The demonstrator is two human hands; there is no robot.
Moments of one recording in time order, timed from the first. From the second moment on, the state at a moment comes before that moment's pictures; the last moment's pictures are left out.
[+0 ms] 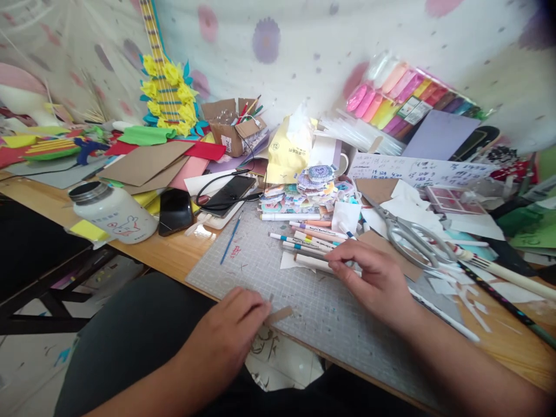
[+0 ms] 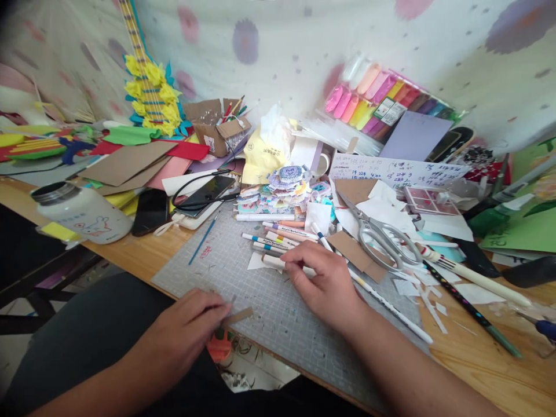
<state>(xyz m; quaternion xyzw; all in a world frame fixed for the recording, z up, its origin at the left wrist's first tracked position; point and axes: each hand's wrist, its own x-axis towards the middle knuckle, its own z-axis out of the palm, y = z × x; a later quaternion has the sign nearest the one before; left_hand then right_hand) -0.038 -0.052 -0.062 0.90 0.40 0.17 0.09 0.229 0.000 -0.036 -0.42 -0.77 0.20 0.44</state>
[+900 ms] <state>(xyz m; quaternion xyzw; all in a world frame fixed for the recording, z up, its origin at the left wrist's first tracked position) -0.035 -0.074 -0.065 0.95 0.27 0.13 0.04 0.234 0.009 -0.040 -0.48 -0.71 0.18 0.49</state>
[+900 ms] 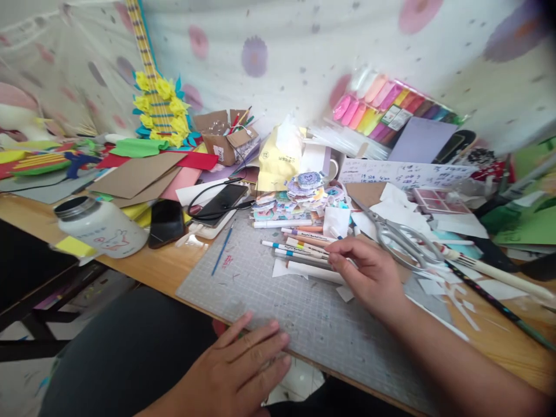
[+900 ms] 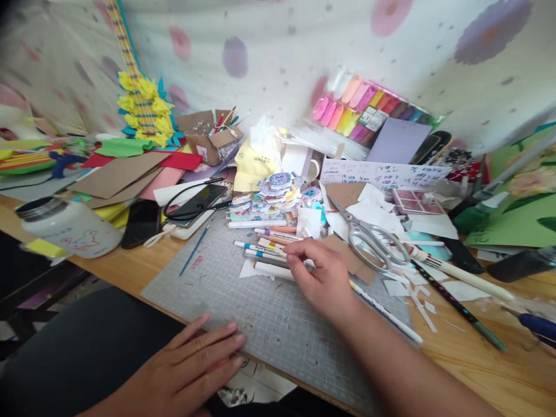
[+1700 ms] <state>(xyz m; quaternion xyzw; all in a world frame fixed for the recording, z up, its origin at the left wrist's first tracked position) -0.008 -0.042 -0.056 0.94 0.24 0.19 0.12 0.252 0.021 -0.016 -0.49 -0.86 0.08 0.10</state>
